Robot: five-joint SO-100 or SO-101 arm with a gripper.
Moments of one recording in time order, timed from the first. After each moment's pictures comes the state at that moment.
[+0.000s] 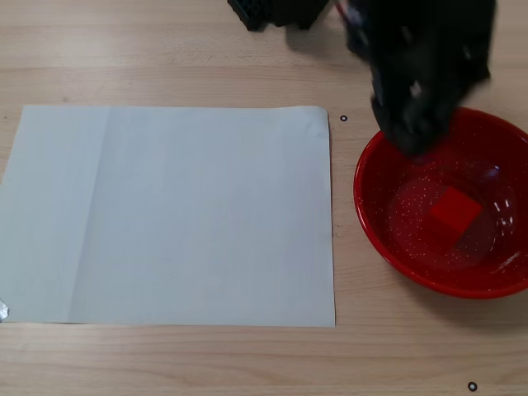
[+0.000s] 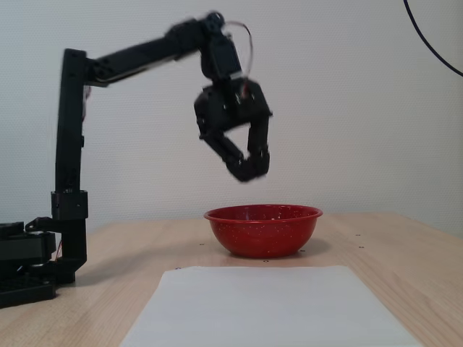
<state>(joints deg) 23.7 92.7 58.6 93.6 -3.3</state>
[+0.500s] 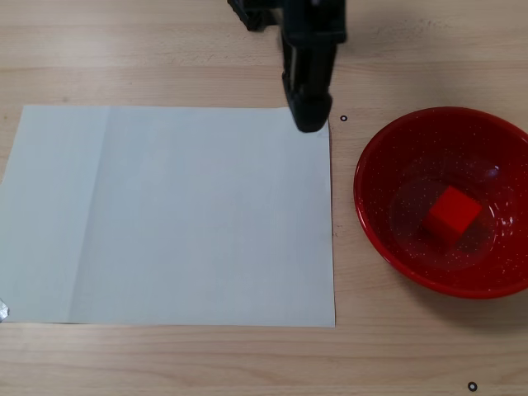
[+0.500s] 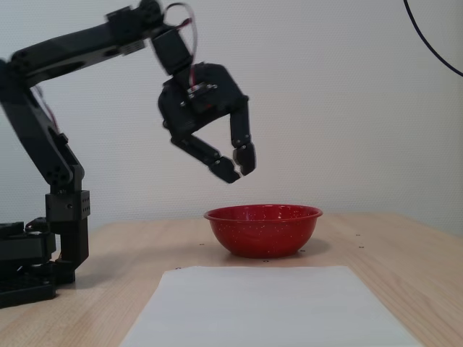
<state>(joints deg) 8.9 126.8 103.1 74.4 -4.7</state>
